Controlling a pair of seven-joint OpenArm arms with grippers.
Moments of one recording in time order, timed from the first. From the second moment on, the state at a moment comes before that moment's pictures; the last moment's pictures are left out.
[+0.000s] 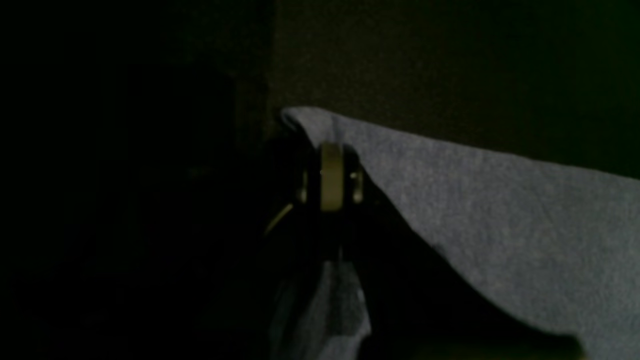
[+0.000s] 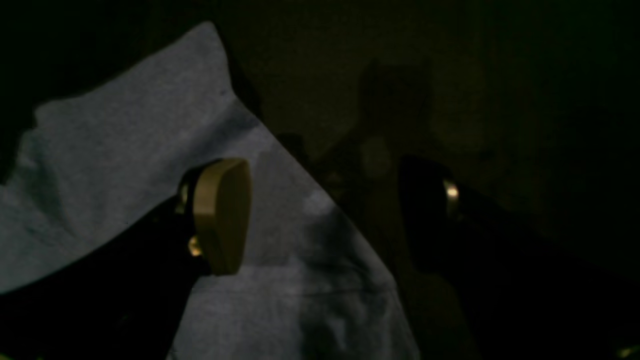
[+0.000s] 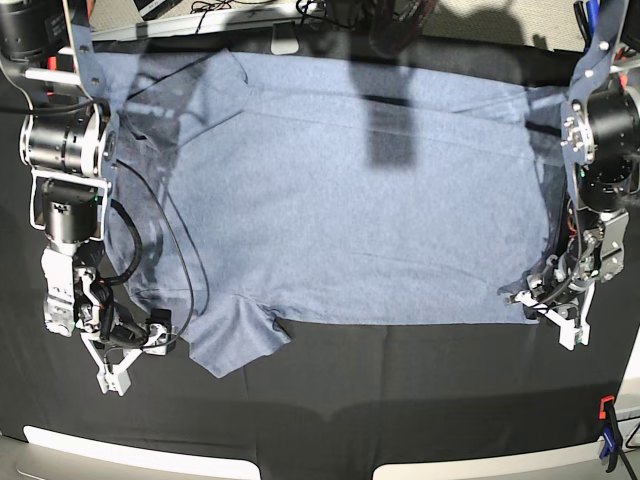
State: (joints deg) left arm -36.6 -17.1 -10.6 20.0 -9.5 -26.6 14.4; right arm 40.3 19.6 4.7 33.4 7.2 25.0 -32.2
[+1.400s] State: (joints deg) left arm -36.4 -17.1 -10.6 20.1 -9.5 -26.6 14.6; right arm 36.3 19.6 4.7 33.3 7.4 24.7 -34.1
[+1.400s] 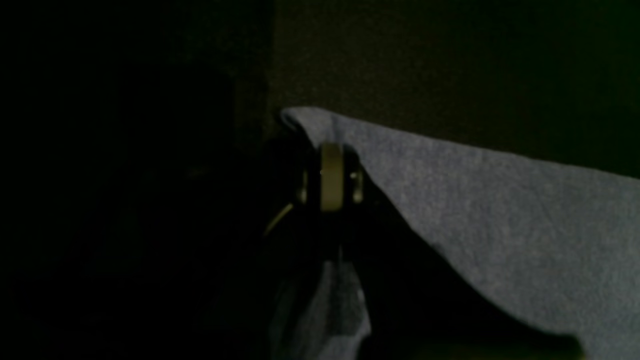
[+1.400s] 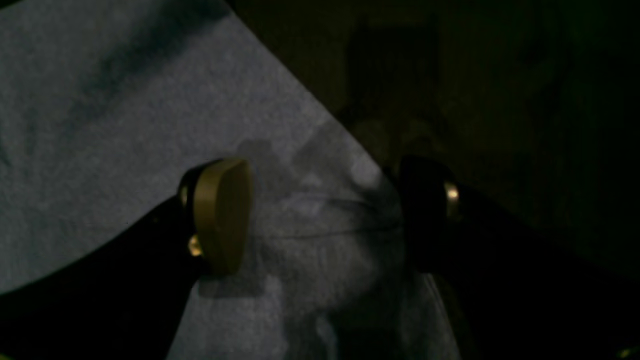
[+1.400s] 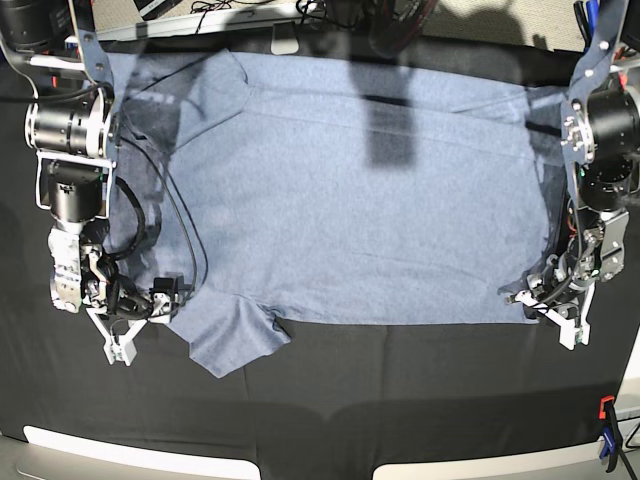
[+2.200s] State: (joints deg) left arm -36.4 -17.1 -10.6 20.1 -9.7 -26.6 14.6; right arm 34.6 20.9 4.7 33.4 4.3 23.4 -30.8
